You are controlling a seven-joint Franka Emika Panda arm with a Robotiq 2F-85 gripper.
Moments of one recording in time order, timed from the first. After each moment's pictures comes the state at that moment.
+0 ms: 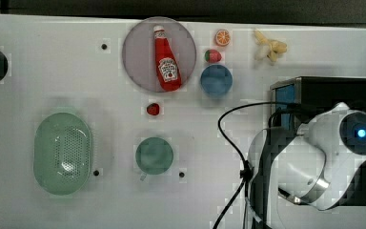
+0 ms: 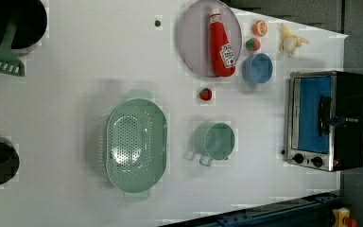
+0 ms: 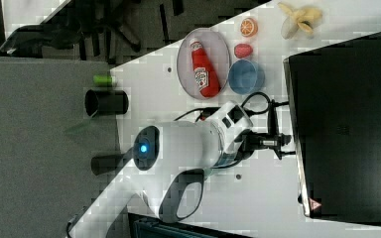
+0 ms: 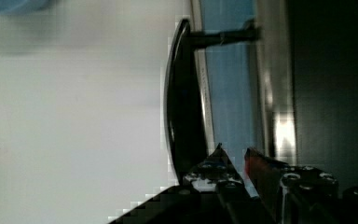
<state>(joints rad) -0.06 0.16 -0.47 -2.18 -0.05 0.73 -1.15</state>
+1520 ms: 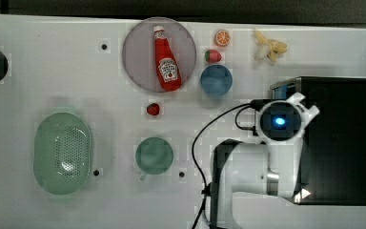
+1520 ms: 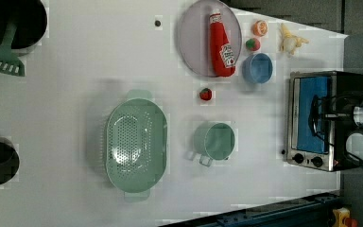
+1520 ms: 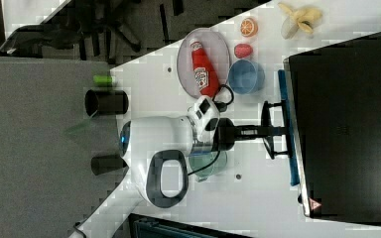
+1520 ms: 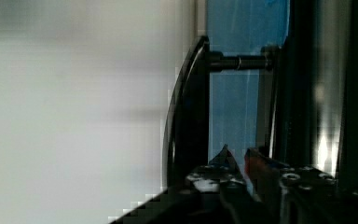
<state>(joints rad) -0.01 0.17 -0.38 -2.26 -0.45 0.86 -0.83</state>
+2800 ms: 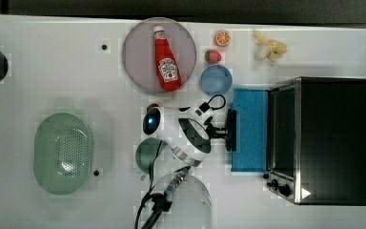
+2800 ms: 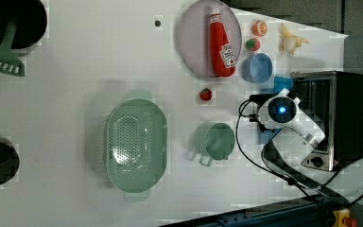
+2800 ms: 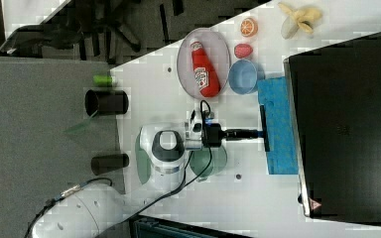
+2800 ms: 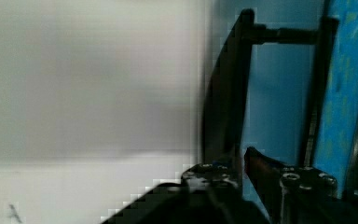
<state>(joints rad) 0.21 0.53 -0.21 -2.26 -0.92 0.83 0.02</state>
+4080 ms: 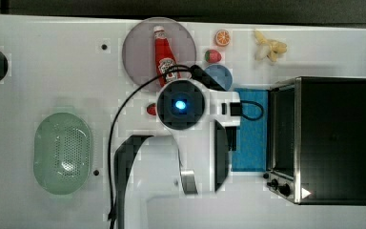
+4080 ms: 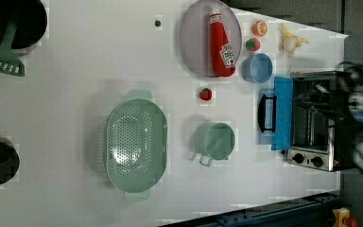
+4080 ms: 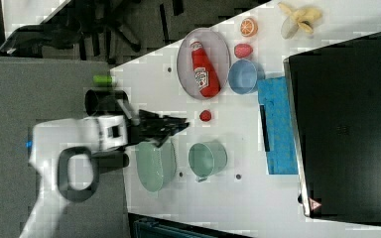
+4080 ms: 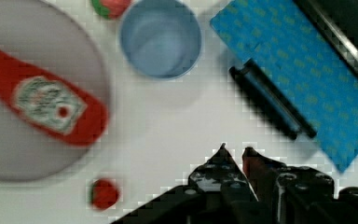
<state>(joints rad) 0.22 -0.05 -0.22 -2.20 -0.17 0.61 0.08</state>
